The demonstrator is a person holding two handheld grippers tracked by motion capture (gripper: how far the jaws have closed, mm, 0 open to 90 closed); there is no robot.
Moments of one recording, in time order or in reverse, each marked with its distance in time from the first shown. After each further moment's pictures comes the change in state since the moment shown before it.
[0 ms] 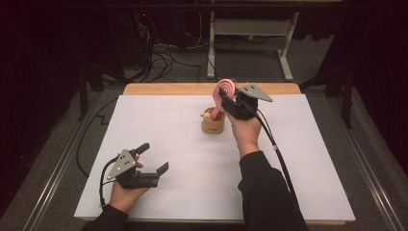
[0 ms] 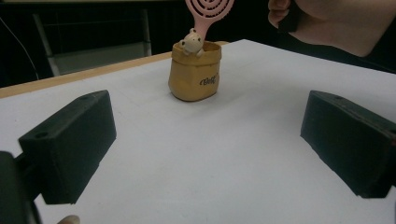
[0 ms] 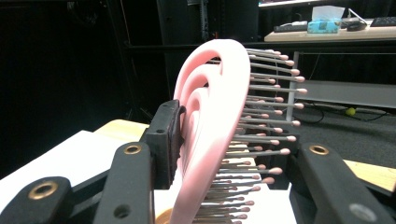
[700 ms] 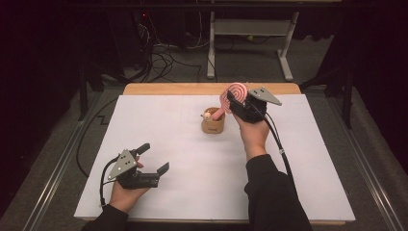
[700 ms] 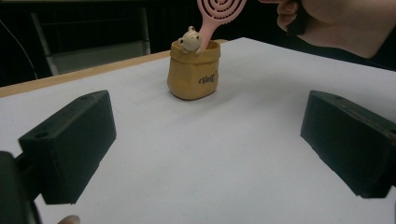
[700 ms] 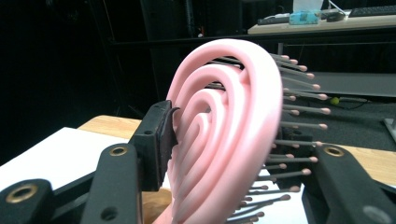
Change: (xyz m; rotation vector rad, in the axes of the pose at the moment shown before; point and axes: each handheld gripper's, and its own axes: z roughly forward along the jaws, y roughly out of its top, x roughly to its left) left arm 0.000 0.000 0.001 0.007 -0.003 0.005; right arm -0.021 -0.009 -0.012 0.019 -0.051 0.026
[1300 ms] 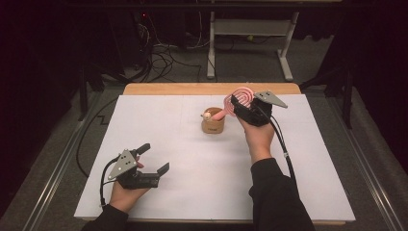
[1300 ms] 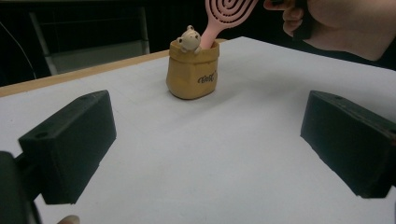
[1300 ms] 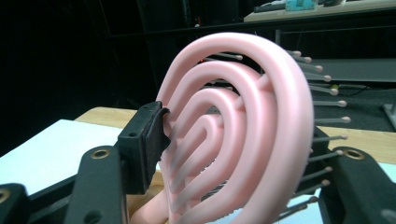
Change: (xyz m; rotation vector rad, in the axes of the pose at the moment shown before) left arm 0.000 0.000 0.000 0.003 -0.003 0.007; right arm -0.014 -0.008 -0.007 0.036 -0.002 0.027
